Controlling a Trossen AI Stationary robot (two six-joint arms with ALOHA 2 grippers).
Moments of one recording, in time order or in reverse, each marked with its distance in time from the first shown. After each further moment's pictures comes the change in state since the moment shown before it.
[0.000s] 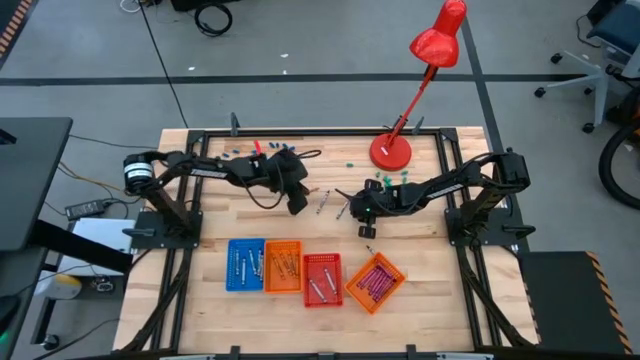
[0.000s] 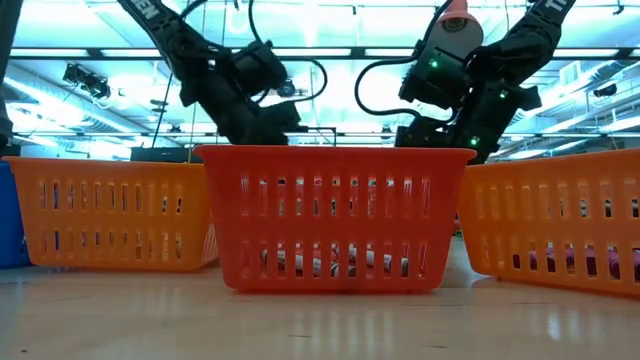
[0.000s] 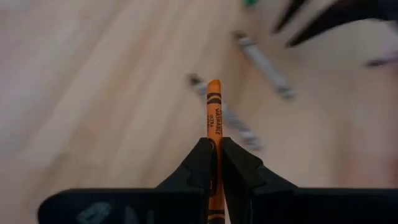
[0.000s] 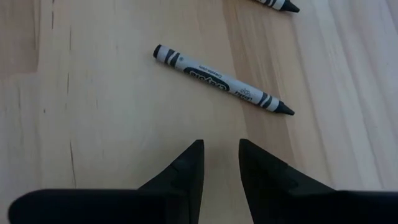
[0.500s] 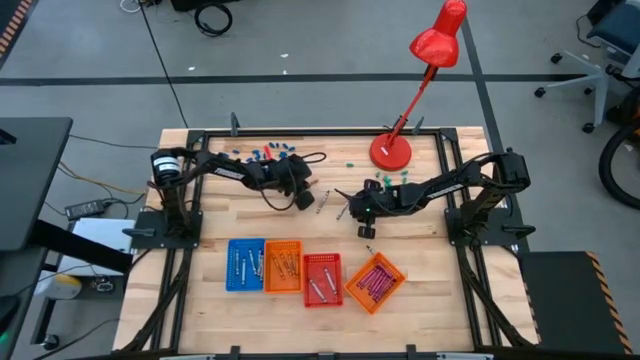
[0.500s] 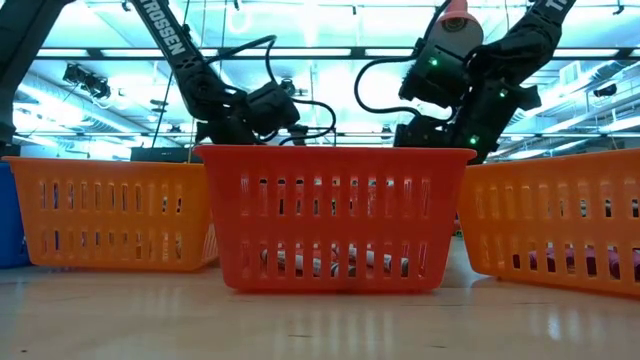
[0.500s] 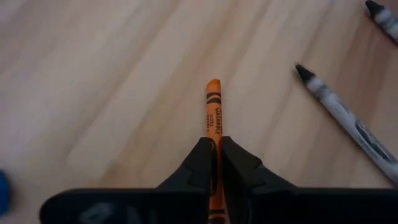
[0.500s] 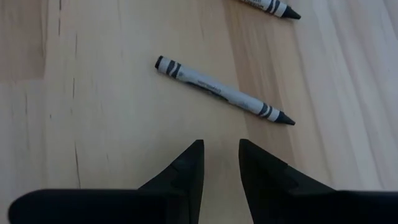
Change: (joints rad) left arm 0.018 0.220 0.003 0.156 -0.202 0.009; right arm 0.003 -0.001 0.001 0.011 -0.003 -0.003
